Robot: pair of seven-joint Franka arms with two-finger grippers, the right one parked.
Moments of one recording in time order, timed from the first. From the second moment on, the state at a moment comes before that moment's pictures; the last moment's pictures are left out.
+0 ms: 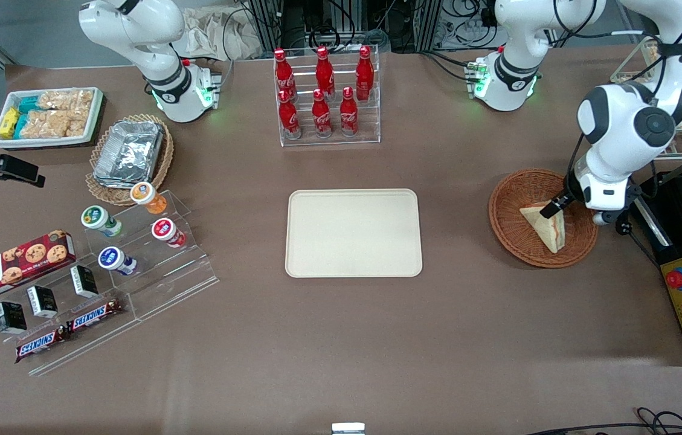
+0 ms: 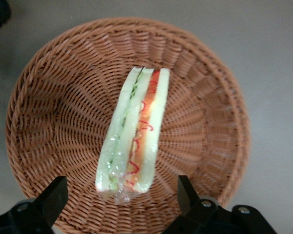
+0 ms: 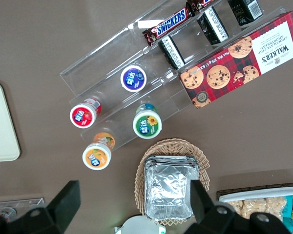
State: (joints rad) arm -0.07 -0.03 0.10 -2.51 0.01 2.47 -0.65
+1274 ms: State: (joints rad) arm -0.07 0.03 0.10 -2.49 0.12 2.45 -0.64
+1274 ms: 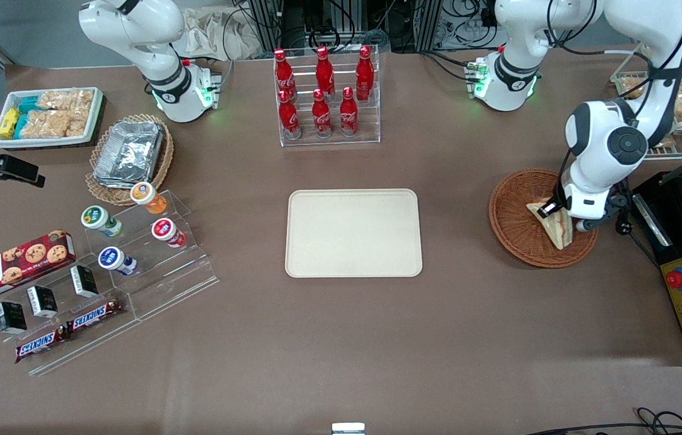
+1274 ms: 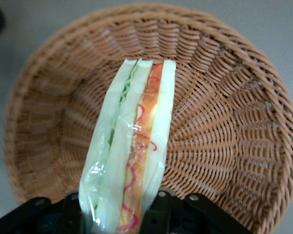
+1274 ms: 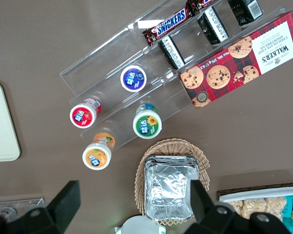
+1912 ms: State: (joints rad) arm -0.10 -0.09 0.10 -1.94 0.14 1.68 -0.49
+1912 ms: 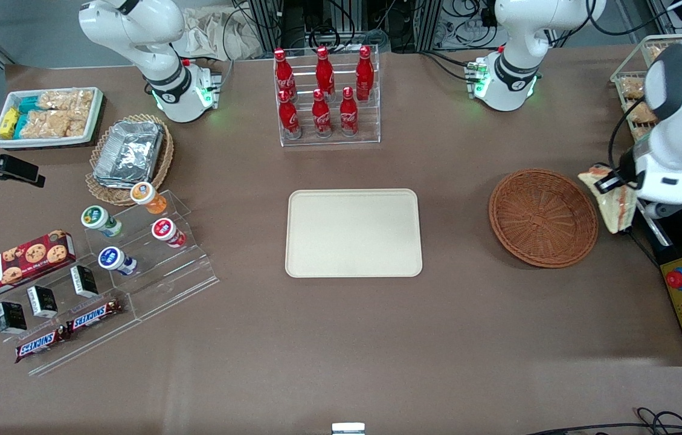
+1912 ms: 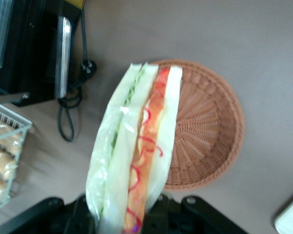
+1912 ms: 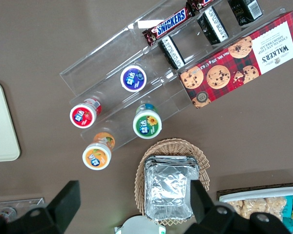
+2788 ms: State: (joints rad) arm -0.13 -0.04 -0.35 -1.57 0.00 1.39 -0.51
